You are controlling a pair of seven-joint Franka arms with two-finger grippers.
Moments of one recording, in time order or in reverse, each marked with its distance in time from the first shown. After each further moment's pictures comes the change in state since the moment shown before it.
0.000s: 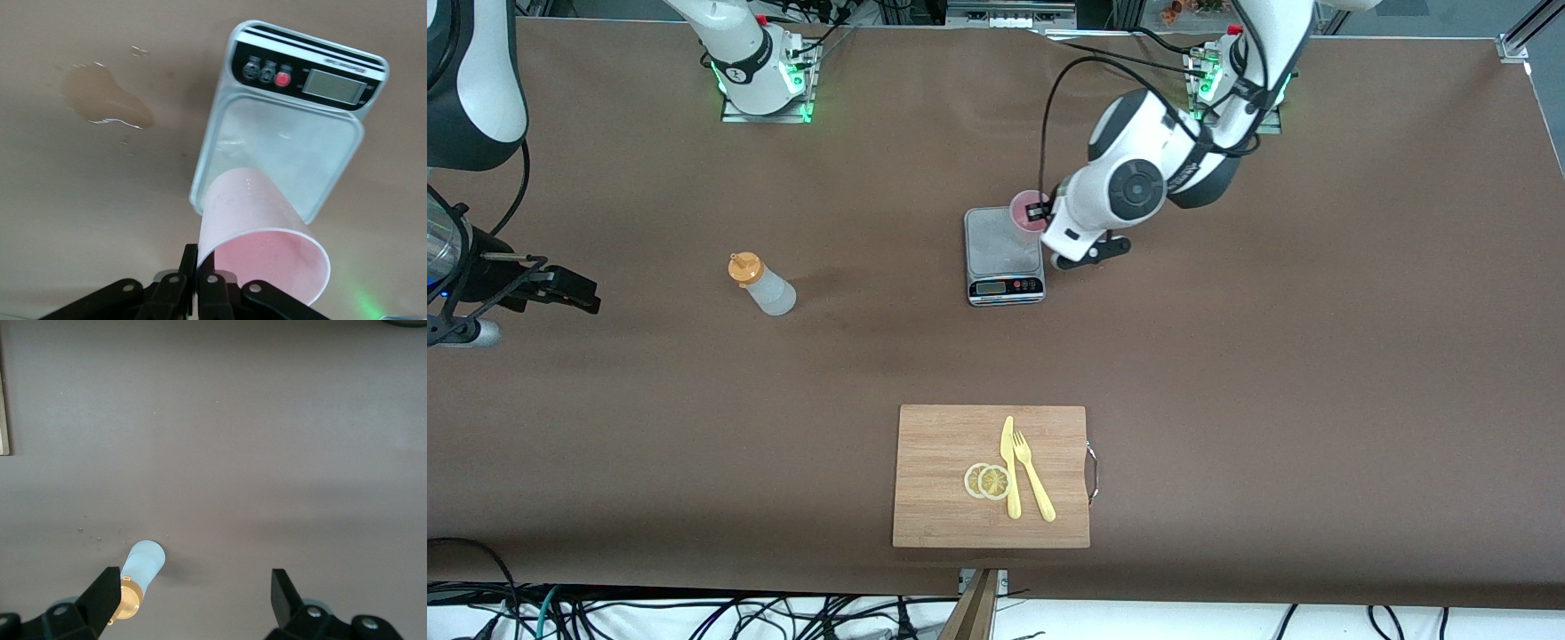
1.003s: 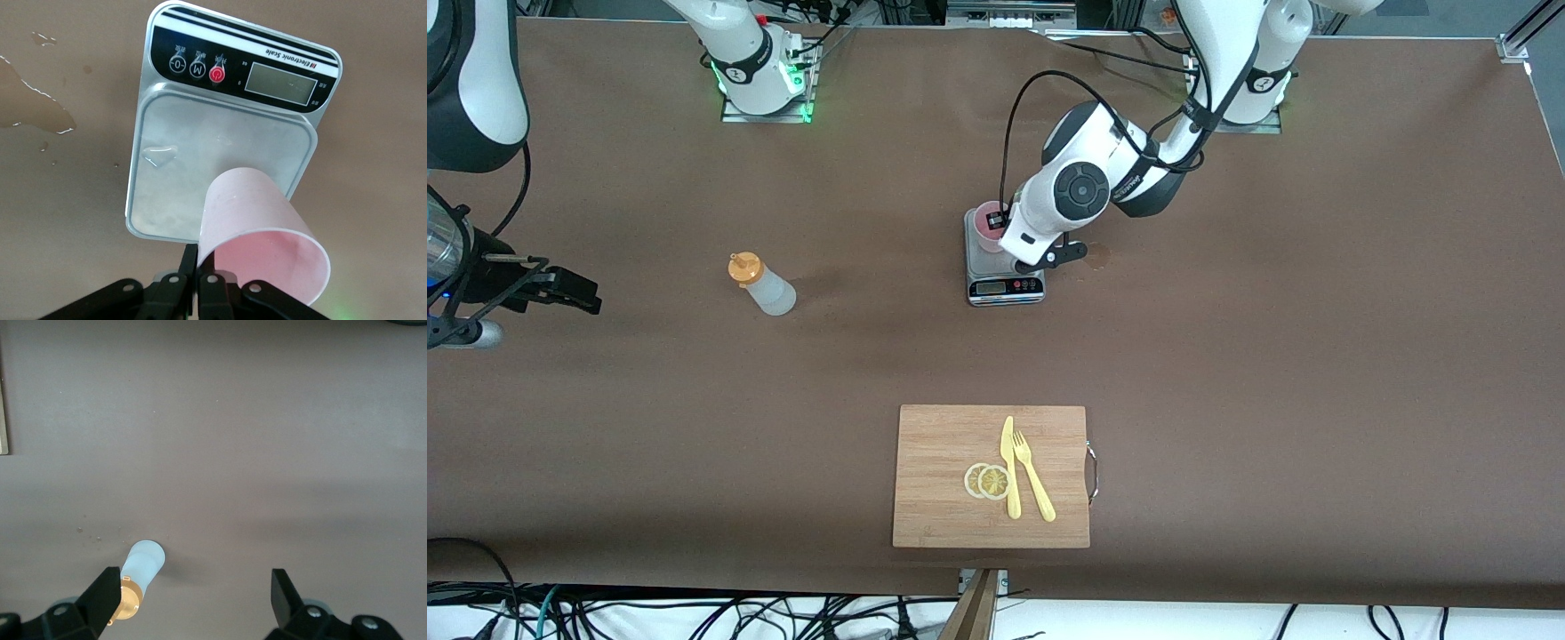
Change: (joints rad) left arm -0.081 0.111 0.009 0.075 0.004 0.103 -0.044; right arm 0.001 0.004 0.000 0.000 0.000 0.000 0.000
